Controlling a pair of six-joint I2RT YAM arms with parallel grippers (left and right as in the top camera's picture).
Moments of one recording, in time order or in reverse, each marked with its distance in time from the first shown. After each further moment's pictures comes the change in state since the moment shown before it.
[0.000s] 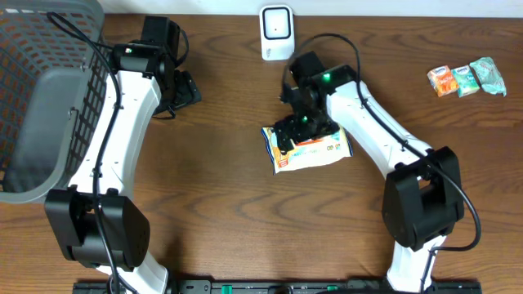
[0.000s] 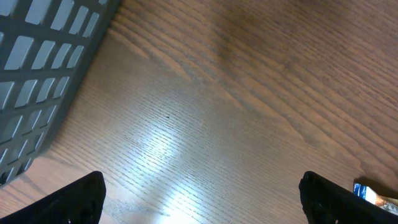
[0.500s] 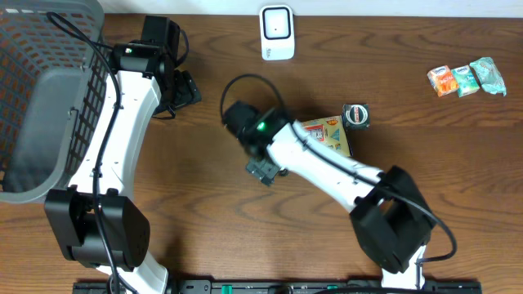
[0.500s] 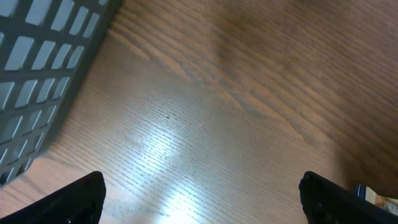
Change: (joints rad) left arm 0.000 0.000 0.000 0.001 0.000 0.000; right arm 0.358 0.000 -0.105 0.089 0.523 -0.069
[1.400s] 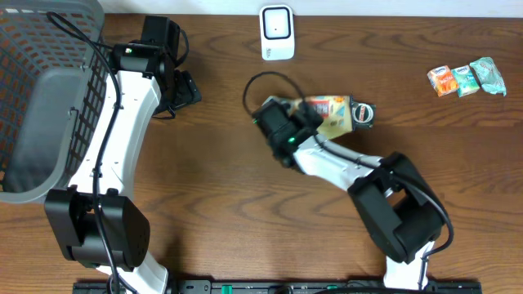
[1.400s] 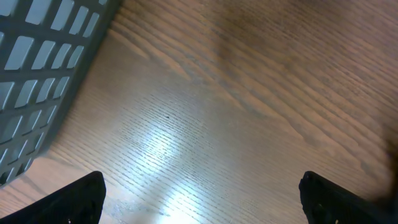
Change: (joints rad) left arm 0.000 0.000 0.000 0.000 0.000 0.000; right arm -0.166 -0.006 -0.358 0.803 0.248 -0.215
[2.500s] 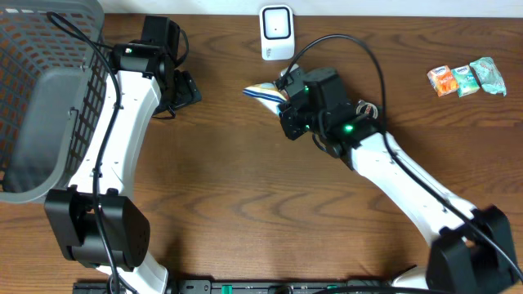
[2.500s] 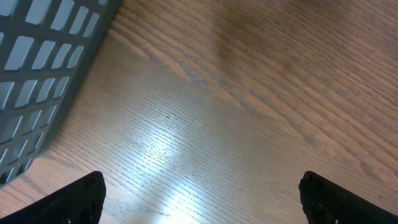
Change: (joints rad) left arm 0.000 0.000 0.000 0.000 0.000 0.000; right arm -0.158 -0.393 -0.023 -0.036 -0.833 0.275
